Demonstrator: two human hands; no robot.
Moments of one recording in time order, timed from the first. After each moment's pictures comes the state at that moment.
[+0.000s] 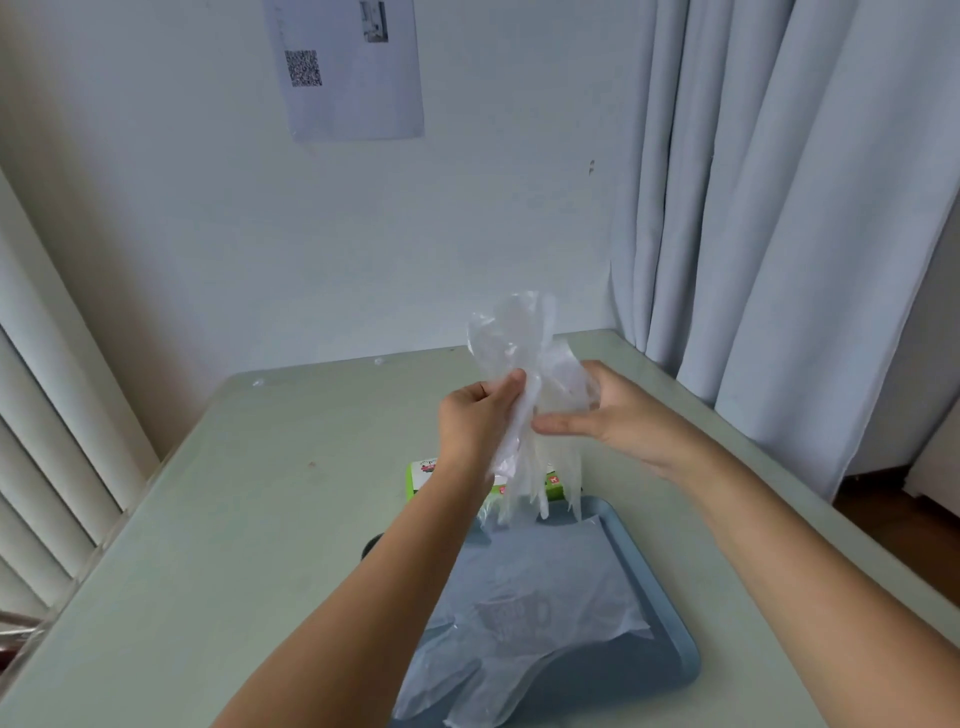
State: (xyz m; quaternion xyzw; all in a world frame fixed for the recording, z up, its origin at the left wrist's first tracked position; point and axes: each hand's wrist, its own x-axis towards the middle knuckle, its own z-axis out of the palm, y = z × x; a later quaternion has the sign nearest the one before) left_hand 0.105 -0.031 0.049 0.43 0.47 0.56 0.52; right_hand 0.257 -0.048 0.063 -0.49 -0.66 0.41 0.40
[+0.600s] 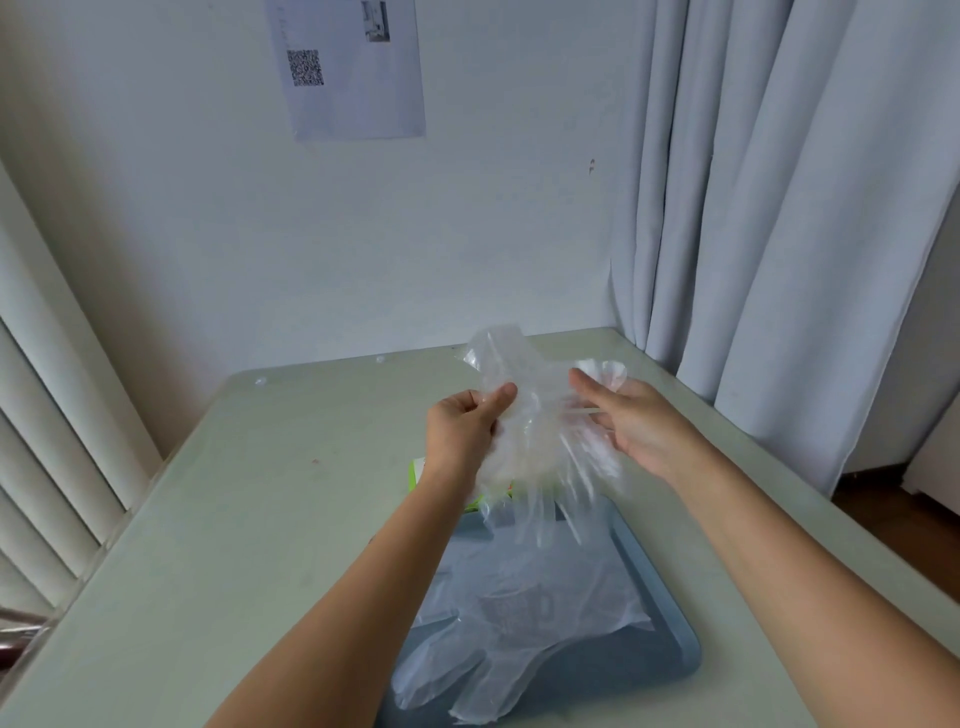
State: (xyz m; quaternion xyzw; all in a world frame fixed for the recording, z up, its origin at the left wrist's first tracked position) left_hand 0.086 -0.031 0.034 0.48 0.48 0.55 0.49; right_hand 0.264 -0.040 0.048 -0.52 -0.46 0.50 0.51
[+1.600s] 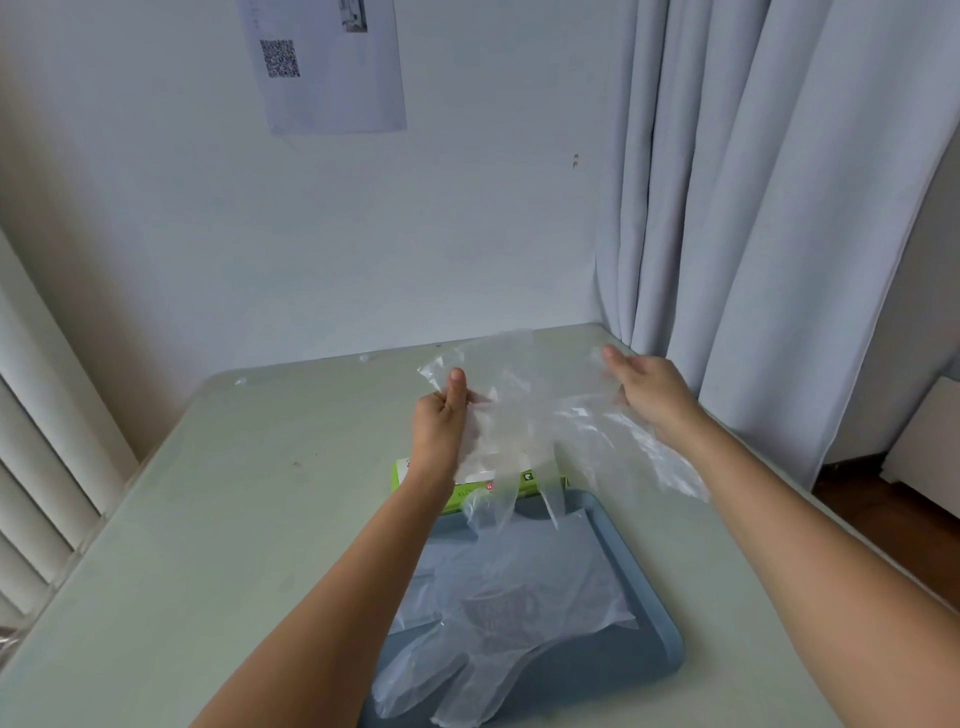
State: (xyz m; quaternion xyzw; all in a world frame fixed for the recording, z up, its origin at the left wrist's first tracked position) left_hand 0.087 -0.019 0.032 0.50 0.50 0.55 0.44; right_hand 0.311 -0.002 0.040 -0.67 -0.51 0.24 0.48
